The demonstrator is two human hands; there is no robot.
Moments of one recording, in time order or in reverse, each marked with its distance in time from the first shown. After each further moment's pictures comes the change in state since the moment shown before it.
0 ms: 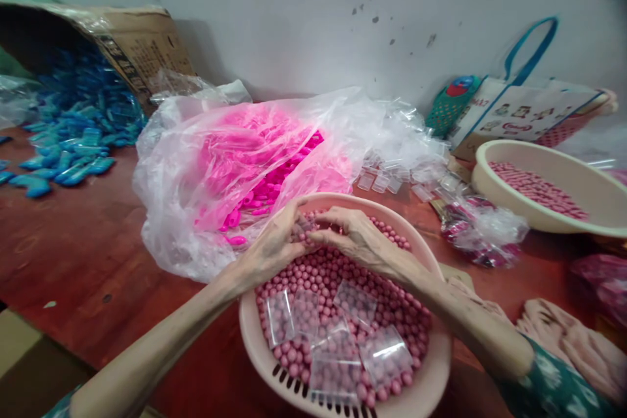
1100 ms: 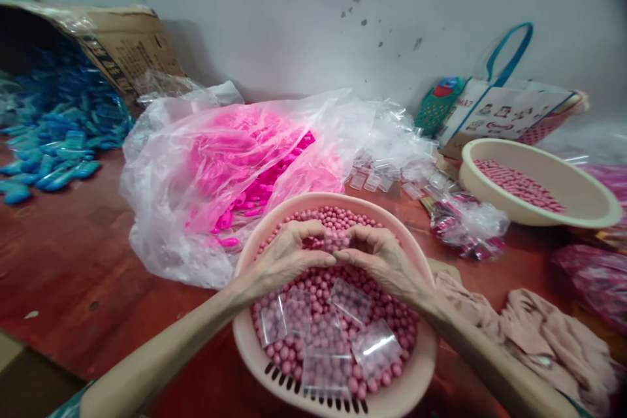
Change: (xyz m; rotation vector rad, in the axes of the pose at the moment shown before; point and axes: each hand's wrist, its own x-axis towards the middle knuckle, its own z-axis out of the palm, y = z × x) left_hand 0.007 0.011 0.022 -0.239 -0.159 -0.021; right_hand -0.047 0.005 -0.005 0.169 0.066 0.198
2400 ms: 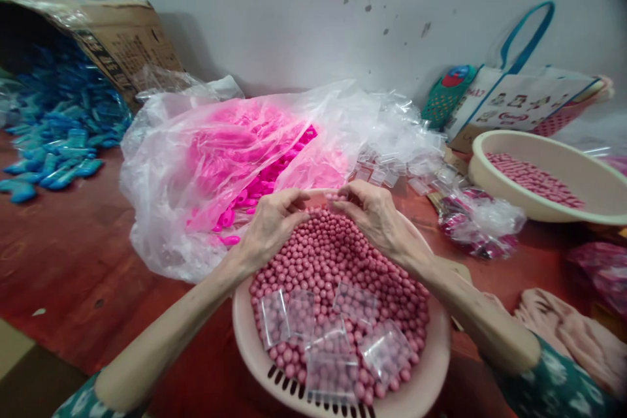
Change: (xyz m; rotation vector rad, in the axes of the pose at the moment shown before) left_hand 0.016 -0.011 -0.030 0.425 0.309 0.119; right_hand 0.050 0.010 -0.012 -0.313 0.170 -0.166
